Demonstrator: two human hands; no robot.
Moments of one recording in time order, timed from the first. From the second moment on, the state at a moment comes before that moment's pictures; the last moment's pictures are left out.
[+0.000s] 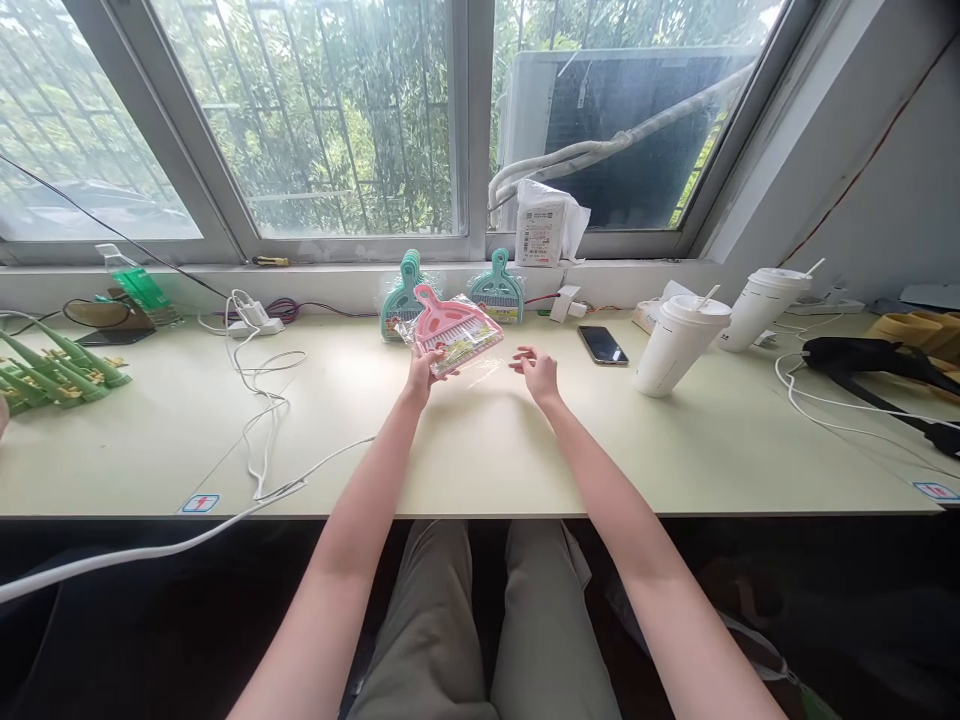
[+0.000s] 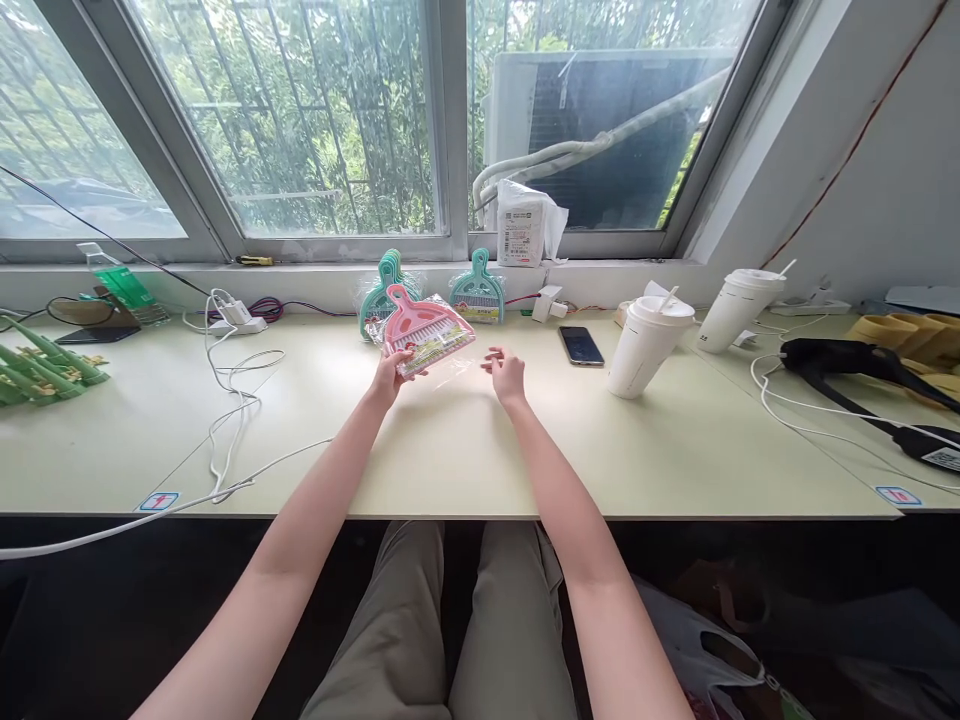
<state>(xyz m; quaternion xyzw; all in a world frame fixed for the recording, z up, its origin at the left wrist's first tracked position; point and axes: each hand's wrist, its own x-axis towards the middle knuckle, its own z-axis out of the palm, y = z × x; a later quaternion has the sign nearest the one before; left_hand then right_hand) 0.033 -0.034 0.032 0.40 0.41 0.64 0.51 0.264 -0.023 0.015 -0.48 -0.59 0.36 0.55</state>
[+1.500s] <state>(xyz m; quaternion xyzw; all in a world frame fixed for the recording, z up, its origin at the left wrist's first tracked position) 0.050 -0.001 0.000 0.61 0.61 0.45 0.22 0.281 0.008 -0.012 -0.52 -0.55 0.24 0.61</state>
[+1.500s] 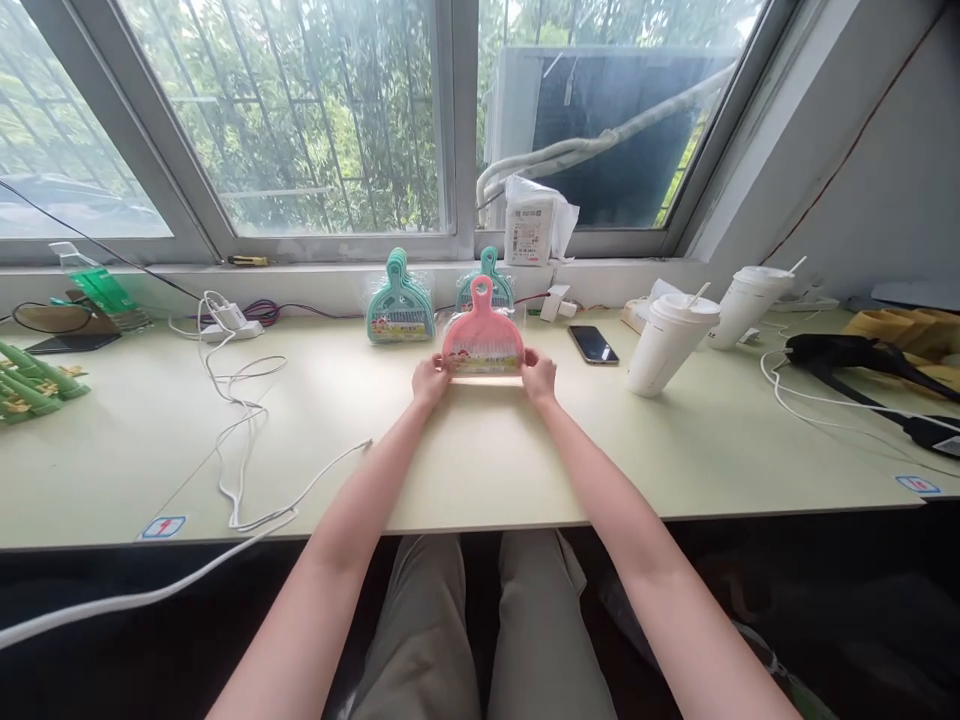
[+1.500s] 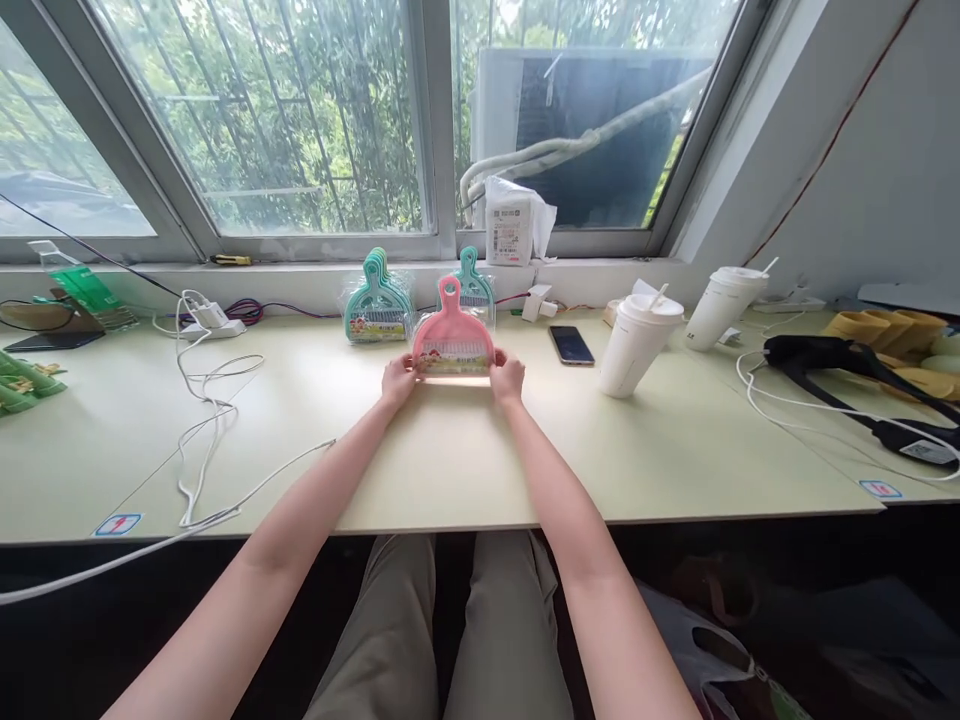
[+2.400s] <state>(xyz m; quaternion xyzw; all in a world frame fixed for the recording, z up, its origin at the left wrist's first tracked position) 0.072 0.265 -0.025 0.65 0.53 0.50 0.23 0.258 0.240 -0.024 -0.49 -0.57 0.13 0.64</state>
